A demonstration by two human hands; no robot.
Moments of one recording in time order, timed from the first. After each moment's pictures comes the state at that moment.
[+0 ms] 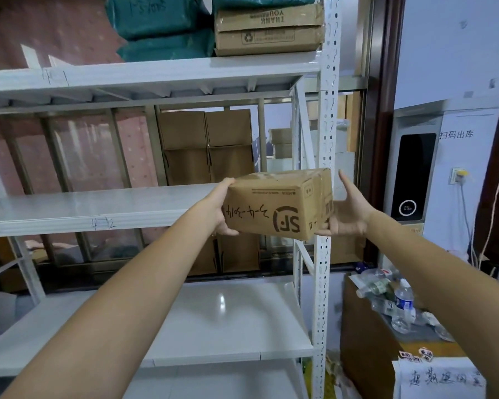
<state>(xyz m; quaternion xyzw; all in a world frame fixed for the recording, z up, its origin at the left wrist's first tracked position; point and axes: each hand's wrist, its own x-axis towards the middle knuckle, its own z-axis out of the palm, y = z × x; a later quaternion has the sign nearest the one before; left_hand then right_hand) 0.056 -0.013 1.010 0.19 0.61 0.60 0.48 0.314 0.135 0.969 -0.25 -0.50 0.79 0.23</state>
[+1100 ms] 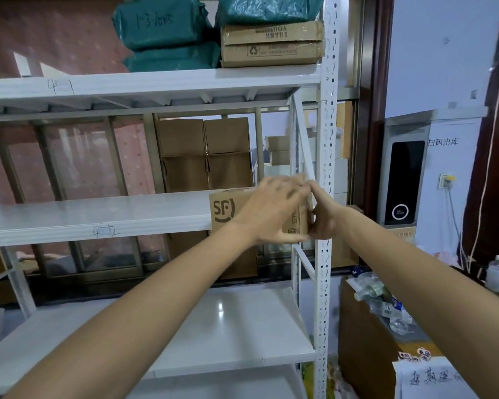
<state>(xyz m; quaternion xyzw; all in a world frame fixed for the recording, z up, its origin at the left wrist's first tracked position) 0.117 -0.035 1.006 0.76 0.48 0.12 -0.43 0.251 0.087 0.989 -0.38 -0.54 0.70 0.27</state>
